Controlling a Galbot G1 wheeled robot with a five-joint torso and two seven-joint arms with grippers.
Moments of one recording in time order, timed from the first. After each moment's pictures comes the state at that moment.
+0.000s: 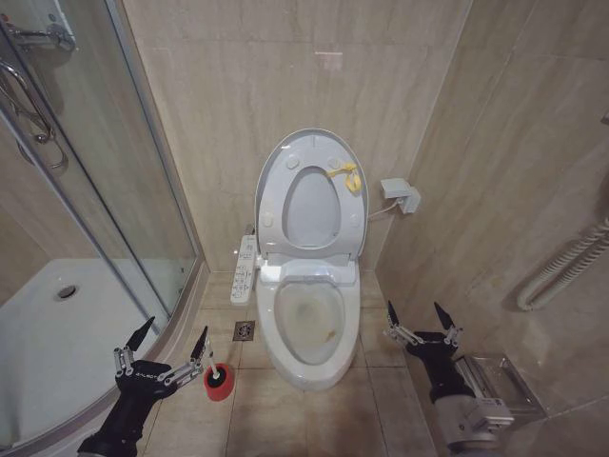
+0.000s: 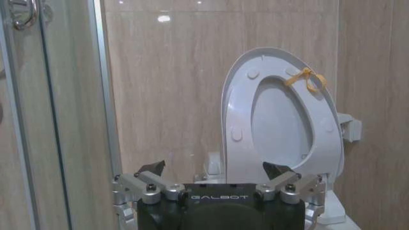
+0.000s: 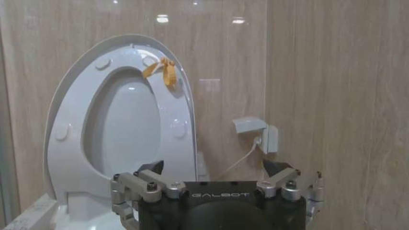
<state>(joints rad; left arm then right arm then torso) 1.99 -1.24 -0.76 -2.50 -0.30 -0.07 0.04 -1.71 1.44 0.62 2.31 0.17 0.02 0.09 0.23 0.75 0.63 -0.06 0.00</state>
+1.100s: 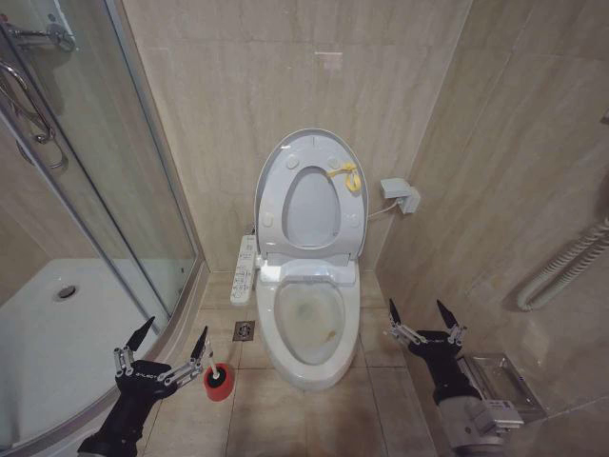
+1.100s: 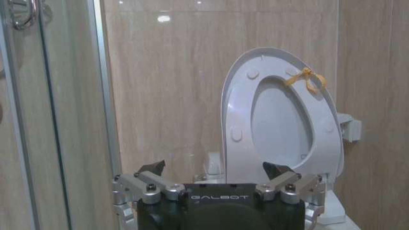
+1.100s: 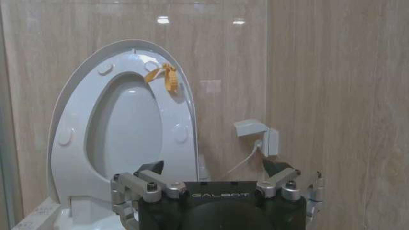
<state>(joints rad) 1.99 -1.24 -0.76 -2.50 -0.30 -0.07 0.04 -1.73 1.44 0.62 2.35 0.18 0.00 0.09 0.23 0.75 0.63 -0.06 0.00</state>
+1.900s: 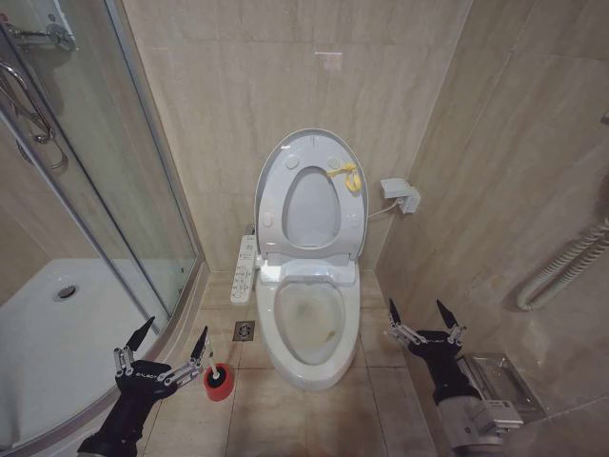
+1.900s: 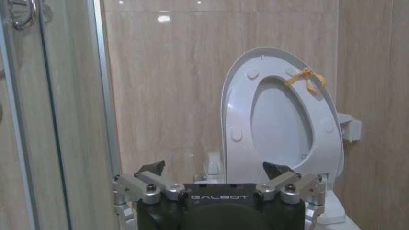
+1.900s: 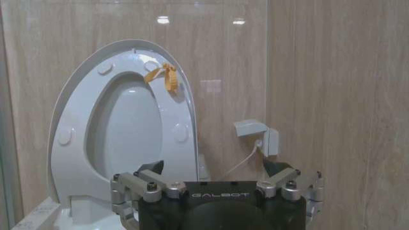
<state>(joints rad) 1.99 -1.24 -0.76 -2.50 -0.30 -0.07 0.04 -1.73 1.44 0.62 2.35 0.17 0.00 0.09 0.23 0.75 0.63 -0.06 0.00</state>
